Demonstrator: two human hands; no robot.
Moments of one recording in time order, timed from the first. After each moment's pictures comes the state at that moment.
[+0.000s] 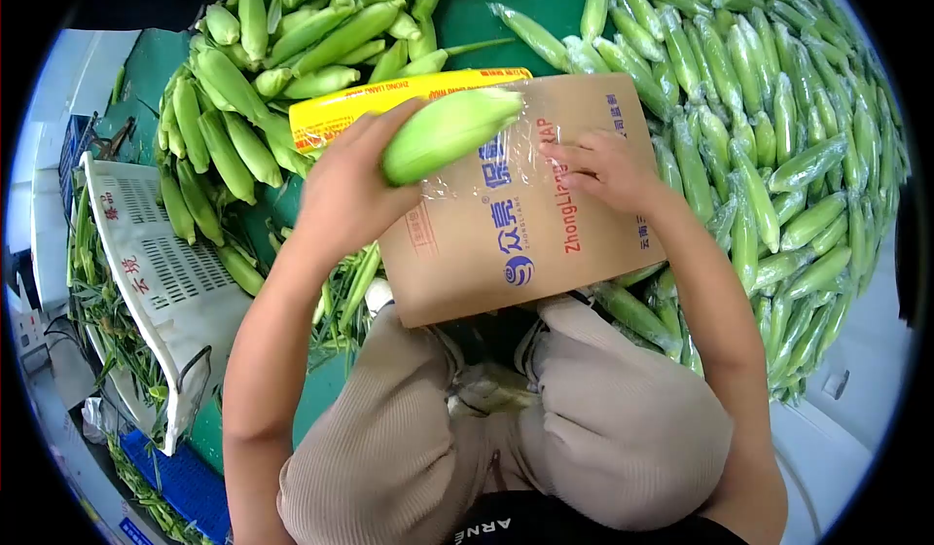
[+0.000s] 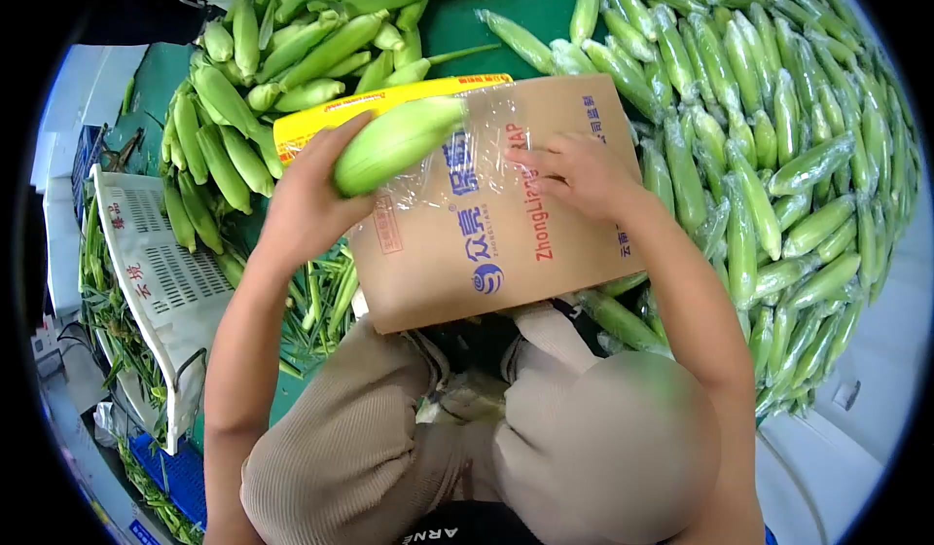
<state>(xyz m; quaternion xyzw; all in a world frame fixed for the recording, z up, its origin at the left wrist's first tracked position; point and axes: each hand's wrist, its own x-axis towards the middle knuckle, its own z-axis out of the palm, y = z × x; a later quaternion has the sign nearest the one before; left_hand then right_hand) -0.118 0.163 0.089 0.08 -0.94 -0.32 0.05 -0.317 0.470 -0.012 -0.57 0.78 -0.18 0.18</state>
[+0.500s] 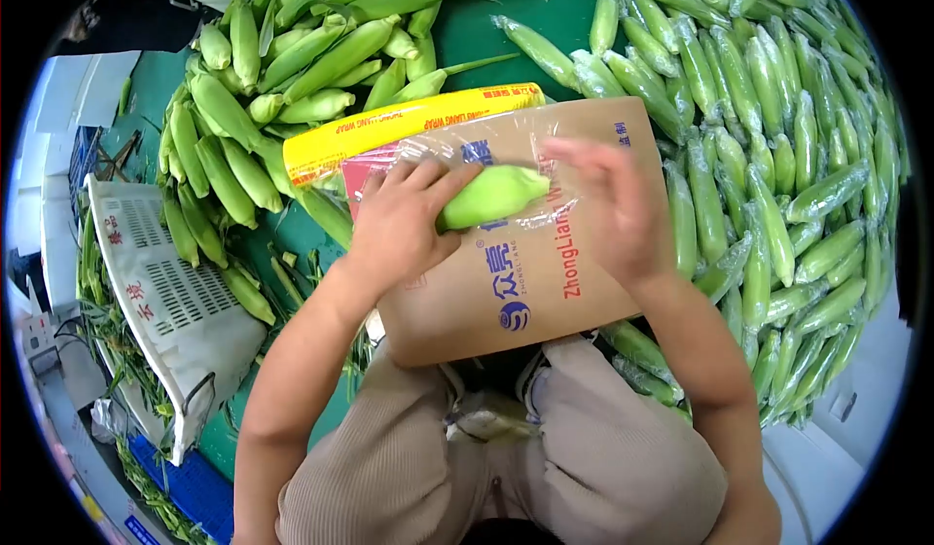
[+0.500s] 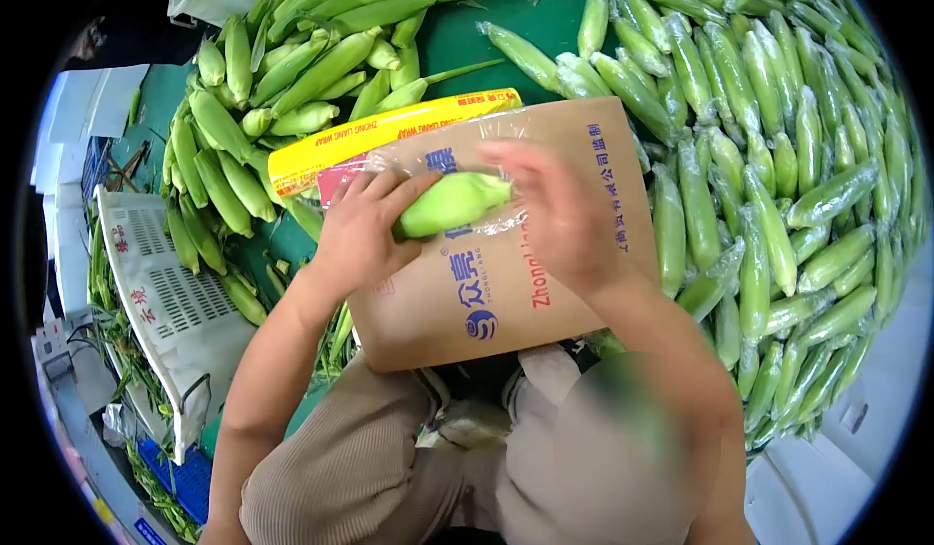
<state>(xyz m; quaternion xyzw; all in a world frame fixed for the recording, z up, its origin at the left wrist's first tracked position) -0.157 0.193 0.028 0.01 -0.98 -0.19 0.00 -0.282 0.416 0.038 -0.42 0.72 -0.56 0.02</state>
